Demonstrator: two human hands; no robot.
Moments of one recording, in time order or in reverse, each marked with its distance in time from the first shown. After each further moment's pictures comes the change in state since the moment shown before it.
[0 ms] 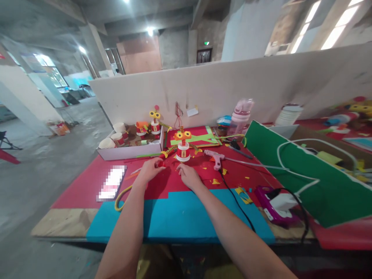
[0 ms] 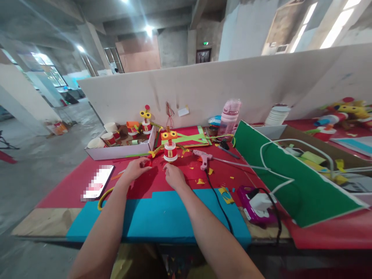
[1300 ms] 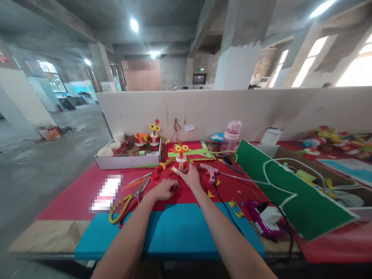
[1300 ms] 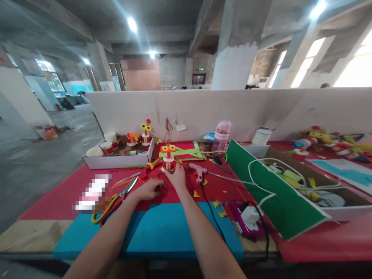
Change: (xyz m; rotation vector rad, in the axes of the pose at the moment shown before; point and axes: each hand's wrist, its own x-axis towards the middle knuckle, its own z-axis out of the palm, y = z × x) left_hand -0.002 0.028 0.047 -0.094 -0.368 0.464; right_hand 0.032 0.003 -0.025 -0.028 0.378 0.208
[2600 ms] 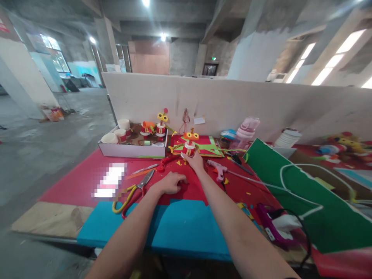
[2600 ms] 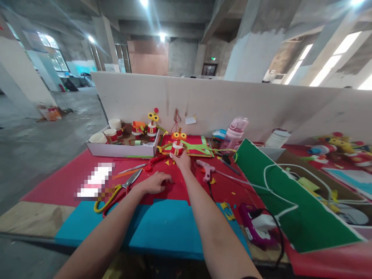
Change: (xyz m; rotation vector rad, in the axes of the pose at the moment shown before) left_hand 0.001 0.007 -0.005 0.073 -0.042 -0.023; right_hand 0.066 0.015 0.036 -0.013 -0.056 0.093
